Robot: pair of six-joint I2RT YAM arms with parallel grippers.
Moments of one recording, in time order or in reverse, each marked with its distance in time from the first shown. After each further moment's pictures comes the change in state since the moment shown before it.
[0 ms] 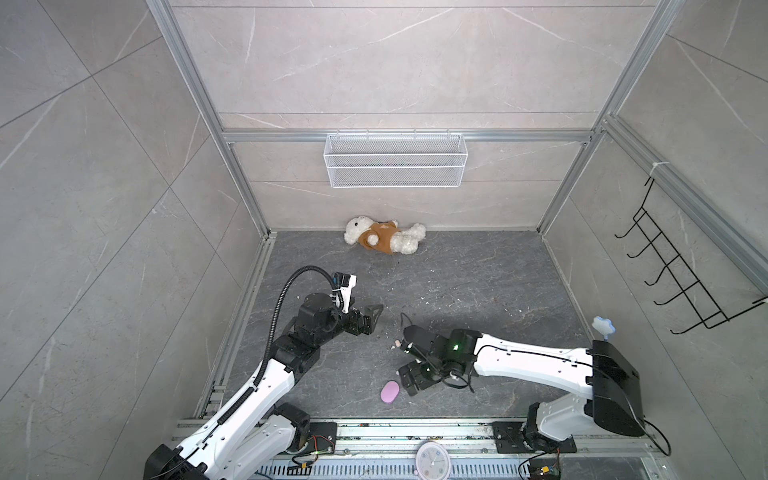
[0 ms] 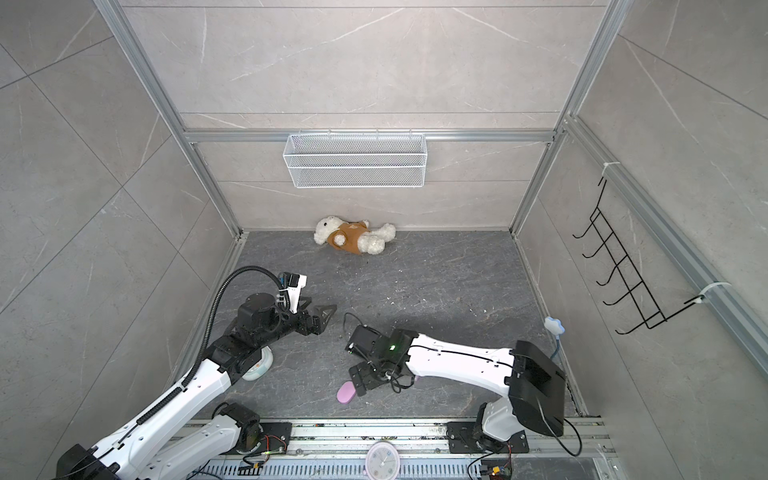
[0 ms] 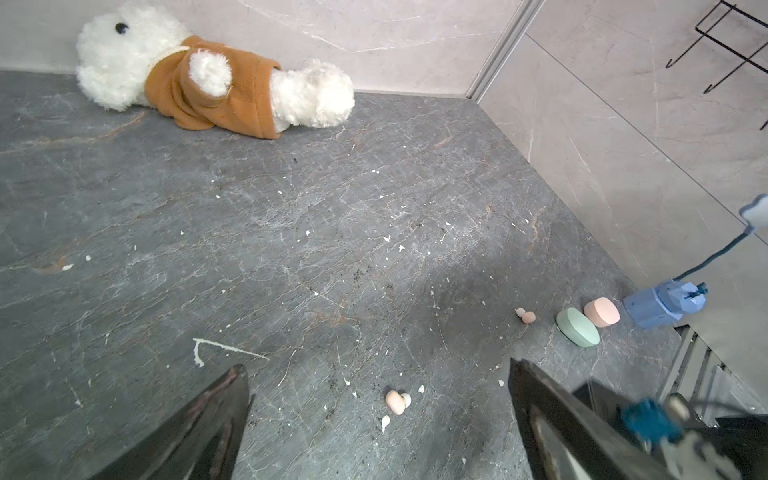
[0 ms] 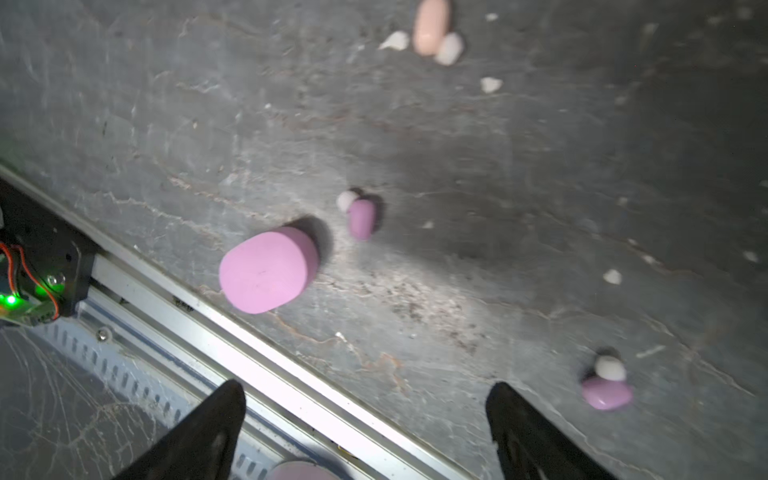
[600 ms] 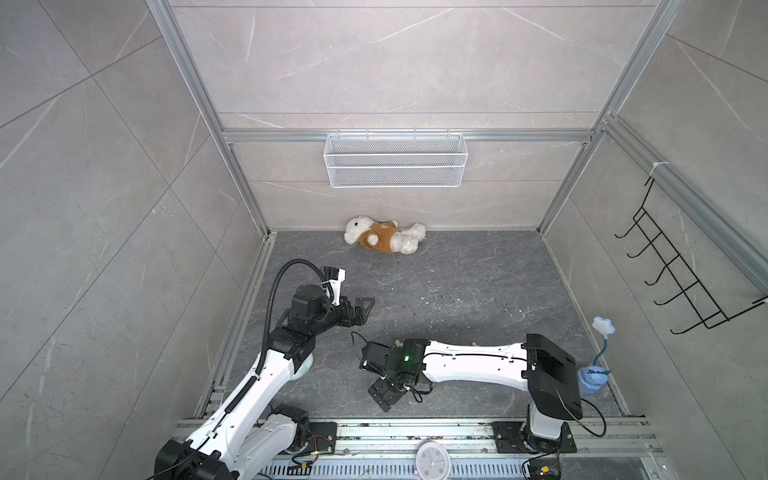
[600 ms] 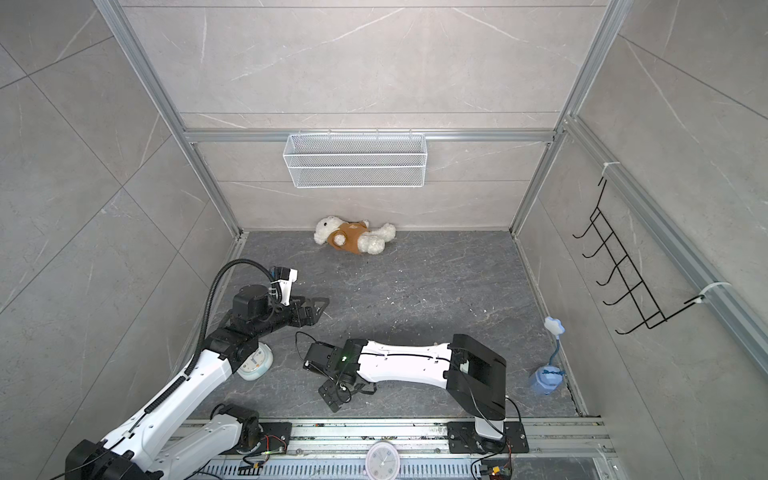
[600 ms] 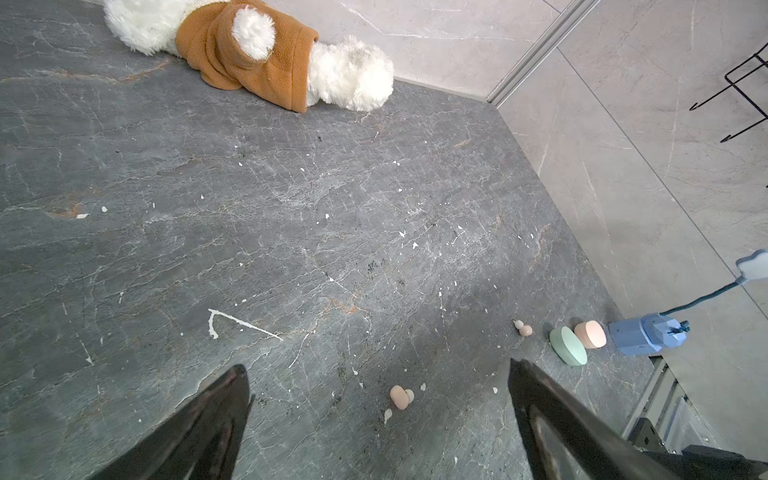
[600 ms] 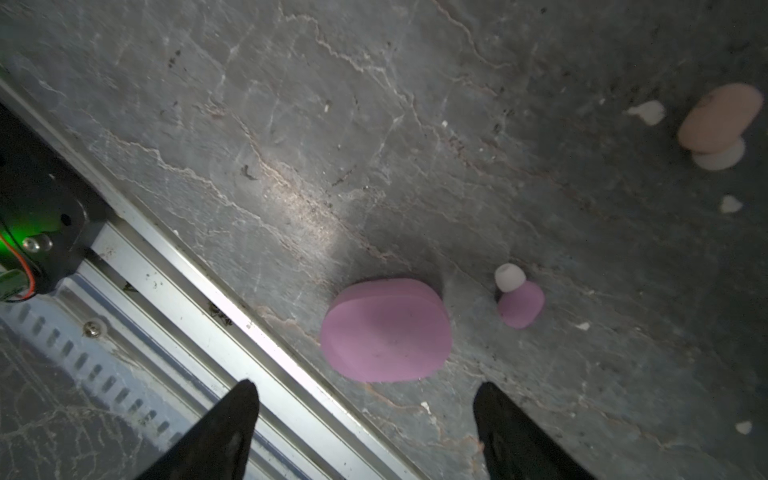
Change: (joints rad) left arm 0.122 0.065 0.034 -0.038 0.107 -0.051; right arm 0.103 0.302 0.268 -0.063 0.012 -0.161
